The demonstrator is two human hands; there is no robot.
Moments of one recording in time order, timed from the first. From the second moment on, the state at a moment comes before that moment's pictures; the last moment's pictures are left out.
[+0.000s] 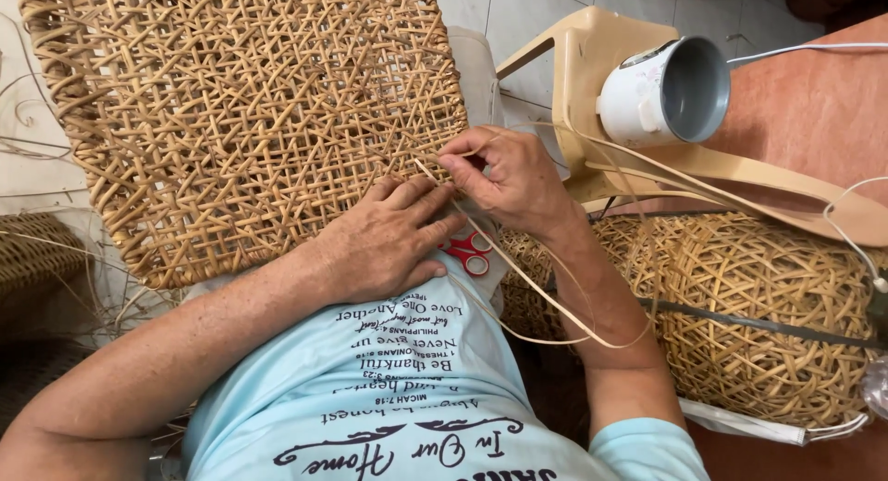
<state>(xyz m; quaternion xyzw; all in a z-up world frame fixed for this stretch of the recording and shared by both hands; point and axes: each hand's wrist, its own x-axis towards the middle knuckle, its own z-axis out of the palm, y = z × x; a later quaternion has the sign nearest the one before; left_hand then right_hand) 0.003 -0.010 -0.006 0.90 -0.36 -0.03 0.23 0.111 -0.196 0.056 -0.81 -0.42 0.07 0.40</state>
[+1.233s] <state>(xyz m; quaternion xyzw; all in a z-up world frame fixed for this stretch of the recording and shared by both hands) 0.005 -0.018 -0.013 0.90 -0.38 -0.06 0.21 0.128 -0.187 0.064 -0.86 -0.41 0.19 0.25</state>
